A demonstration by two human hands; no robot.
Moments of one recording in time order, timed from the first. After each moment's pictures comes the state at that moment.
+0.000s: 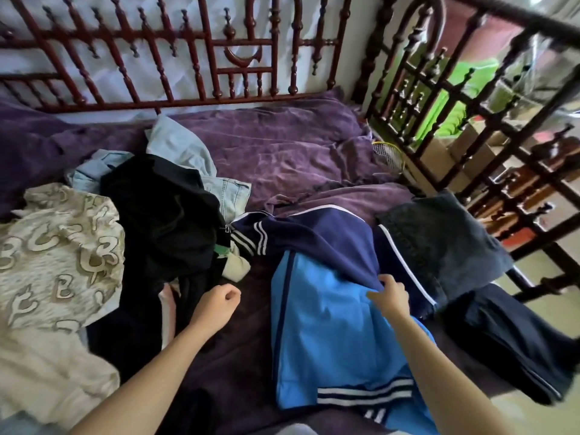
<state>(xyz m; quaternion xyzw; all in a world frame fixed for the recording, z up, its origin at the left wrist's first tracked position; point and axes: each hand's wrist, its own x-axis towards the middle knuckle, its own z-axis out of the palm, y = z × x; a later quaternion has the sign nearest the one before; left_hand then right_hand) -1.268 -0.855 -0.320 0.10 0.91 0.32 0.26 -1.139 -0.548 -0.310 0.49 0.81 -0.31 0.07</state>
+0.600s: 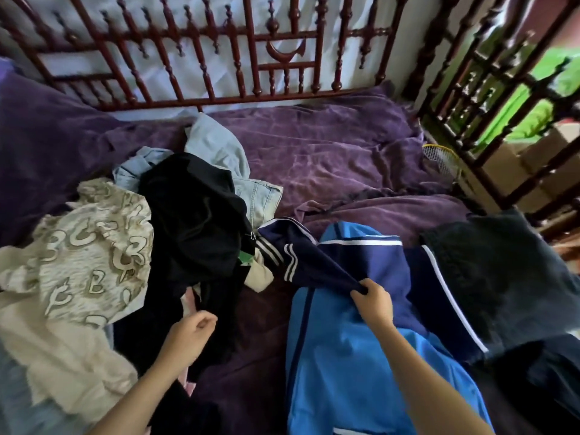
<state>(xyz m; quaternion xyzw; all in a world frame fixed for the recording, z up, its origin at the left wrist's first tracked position) -1.263 -0.905 -0.310 -0.02 0.90 0.36 0.23 -1.227 -0.571 -0.354 0.37 0.86 -0.34 0.05</state>
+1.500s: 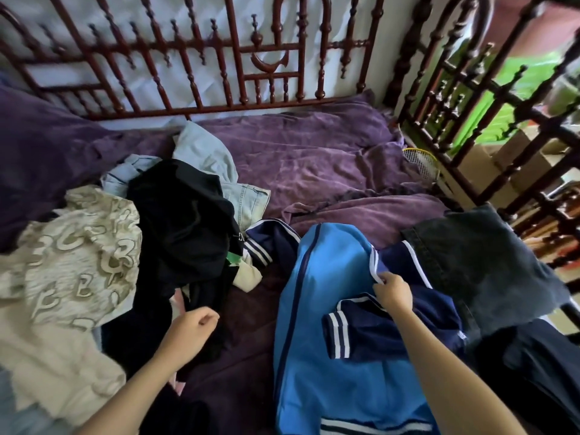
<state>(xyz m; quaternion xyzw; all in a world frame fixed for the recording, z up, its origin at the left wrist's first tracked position) -1.254 -0.885 -0.300 0.02 0.91 0.33 0.25 -1.206 -0.509 -0.340 0.40 0.87 -0.29 0.04</state>
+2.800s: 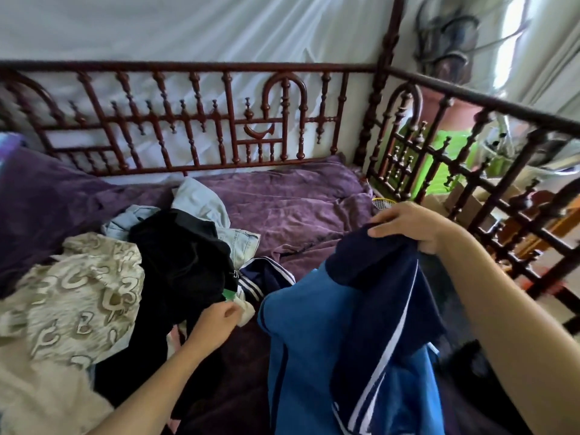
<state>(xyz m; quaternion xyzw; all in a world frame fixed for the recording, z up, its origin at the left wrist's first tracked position) -1.249 -0.853 -0.251 0.11 0.89 0.41 0.18 -1.190 -0.529 -0.074 0.16 0.85 -0.49 0.04</state>
